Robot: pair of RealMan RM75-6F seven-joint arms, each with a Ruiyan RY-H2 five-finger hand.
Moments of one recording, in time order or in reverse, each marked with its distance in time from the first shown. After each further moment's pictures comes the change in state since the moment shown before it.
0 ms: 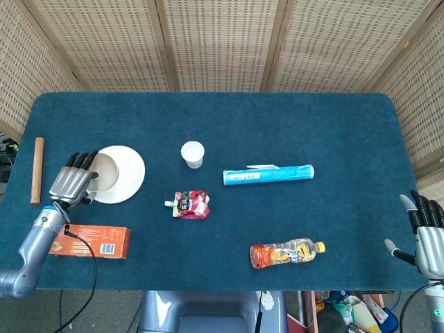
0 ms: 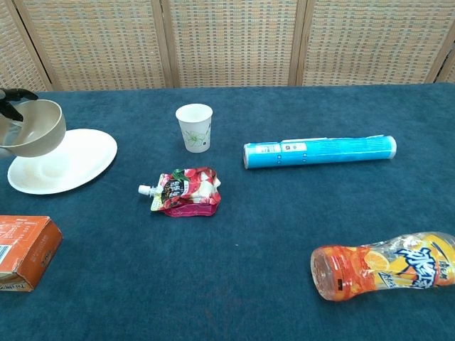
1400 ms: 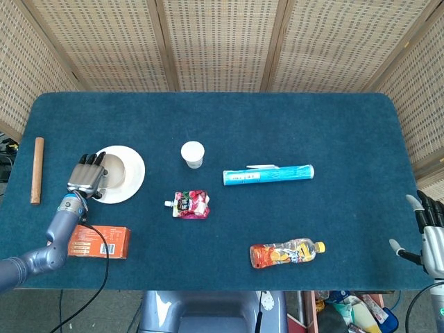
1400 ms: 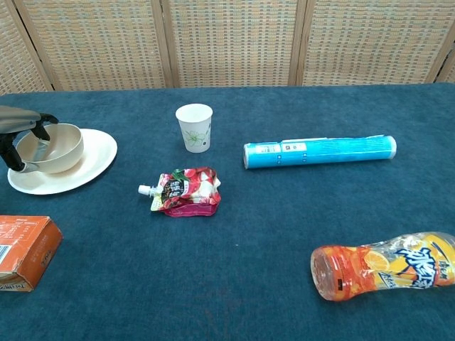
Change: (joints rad) left arm -0.179 -0.164 0.054 0.204 -0.329 -0.102 0.138; right arm -0.003 0.009 0.007 0.029 0.026 -0.019 0.069
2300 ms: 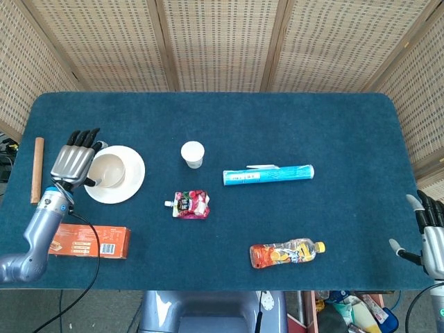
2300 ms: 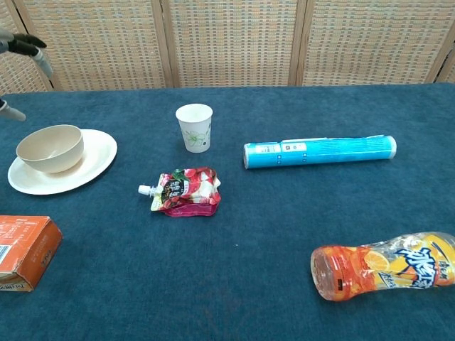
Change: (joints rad) left arm 0.049 0.235 -0.062 -0.296 0.231 0.211 -0.140; right arm -0.004 0.004 -0.002 -0.011 -0.008 0.009 -0.004
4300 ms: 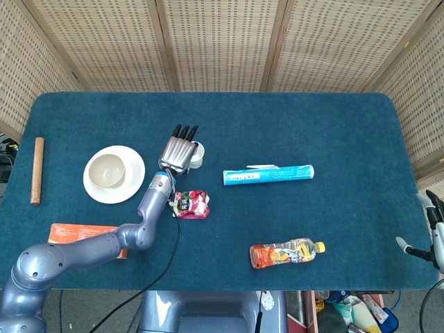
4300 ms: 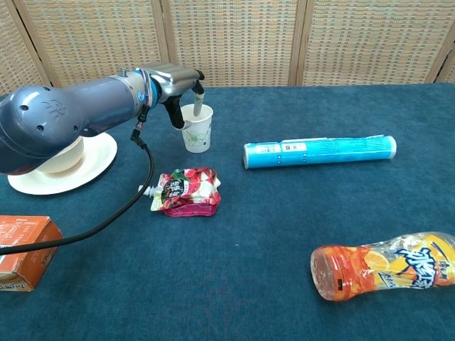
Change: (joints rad) left arm -0.446 -0.639 -0.123 0.565 -0.271 -0.166 0.314; right arm 0.025 0.004 0.014 0.109 0.065 -0.121 0.236
